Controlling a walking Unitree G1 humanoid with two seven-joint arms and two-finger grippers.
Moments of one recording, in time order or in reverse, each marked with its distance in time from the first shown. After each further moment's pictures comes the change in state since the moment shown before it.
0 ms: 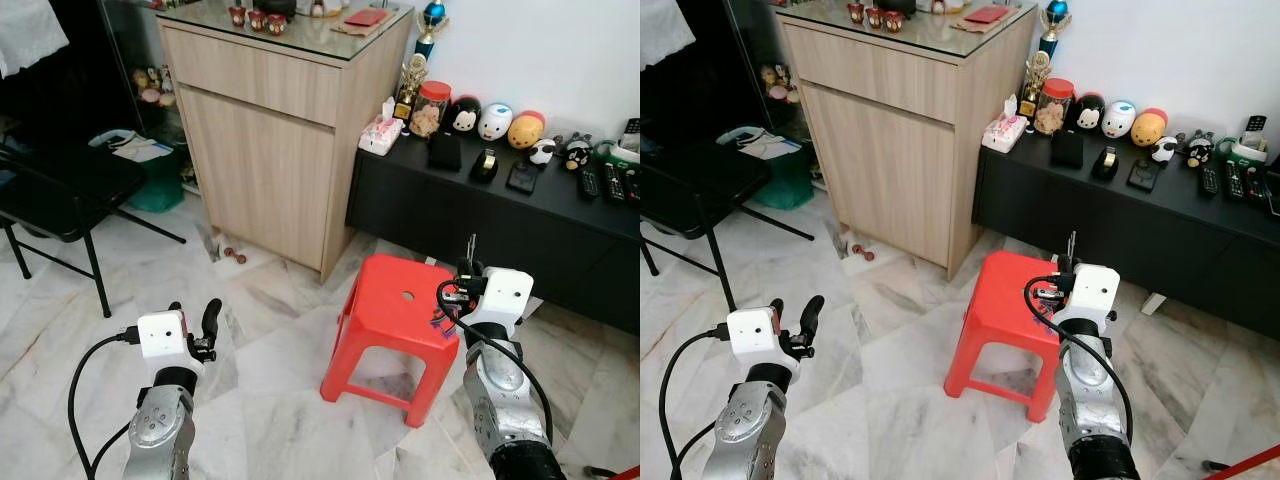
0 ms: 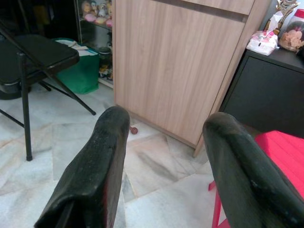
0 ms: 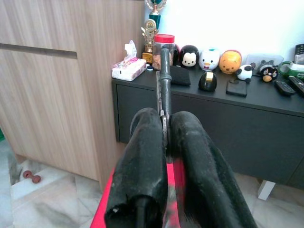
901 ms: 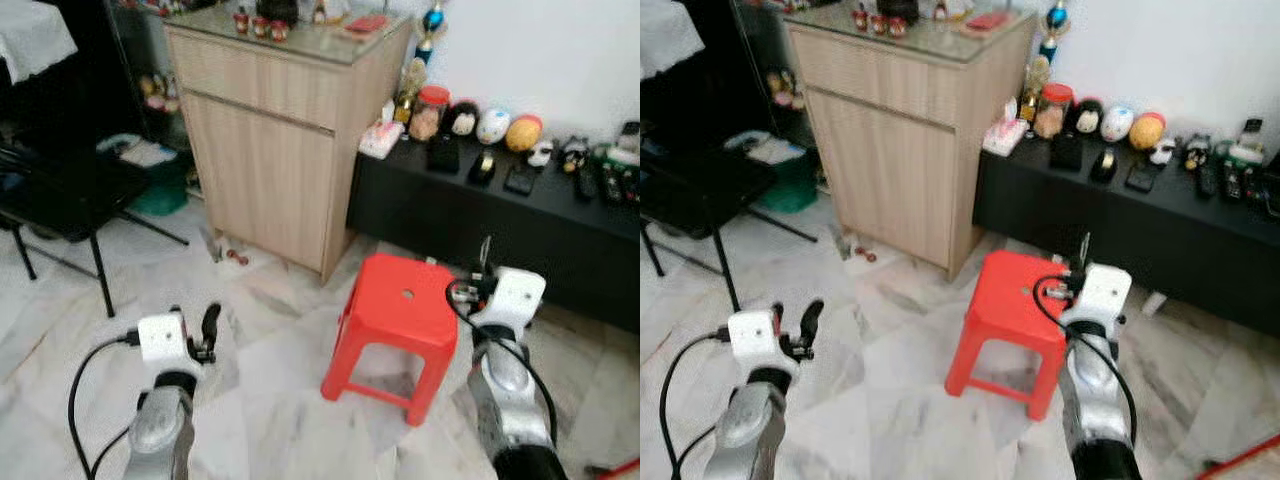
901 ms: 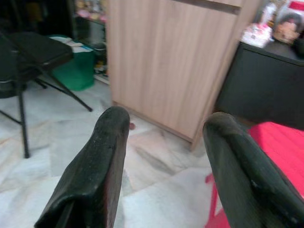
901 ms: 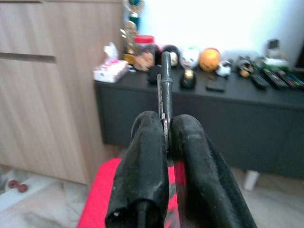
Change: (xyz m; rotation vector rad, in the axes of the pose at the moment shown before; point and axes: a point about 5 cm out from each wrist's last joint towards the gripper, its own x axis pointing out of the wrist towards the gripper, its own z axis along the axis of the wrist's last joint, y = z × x) left arm -0.001 0.000 -0.006 0.001 0.024 -0.002; right arm -0.002 -0.007 0.000 0.012 0.011 -0.060
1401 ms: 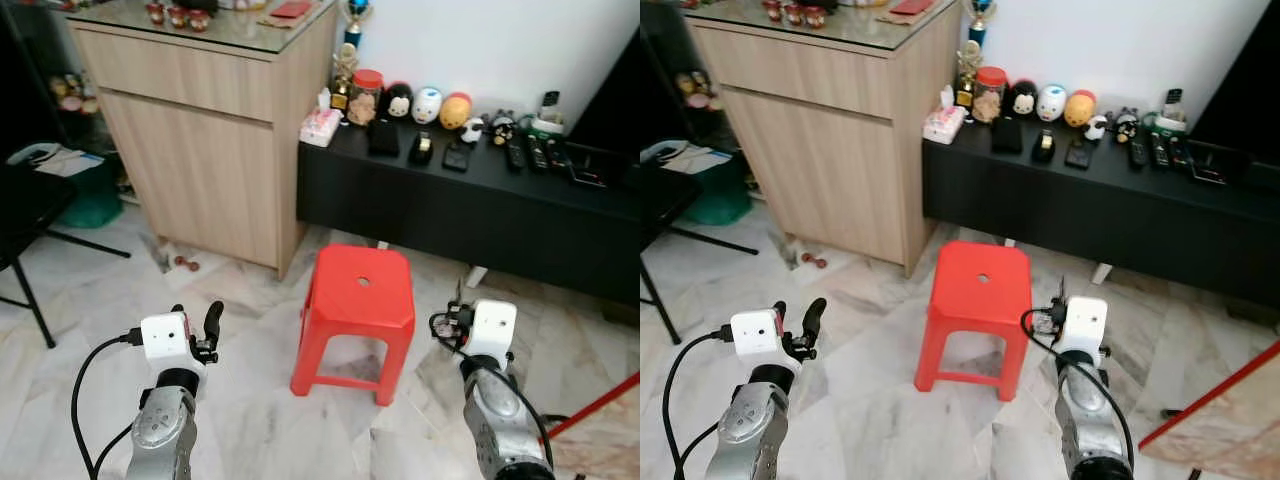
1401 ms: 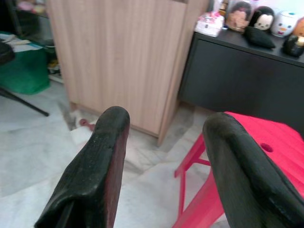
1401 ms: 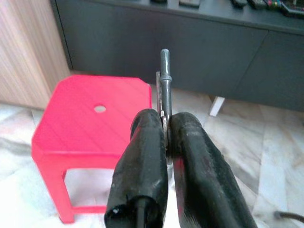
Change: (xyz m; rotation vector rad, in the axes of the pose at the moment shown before) left arm 0.001 -0.001 0.001 -0.001 -0.008 -0.001; right arm -0.026 -0.002 -0.057 -0.070 0.279 0.094
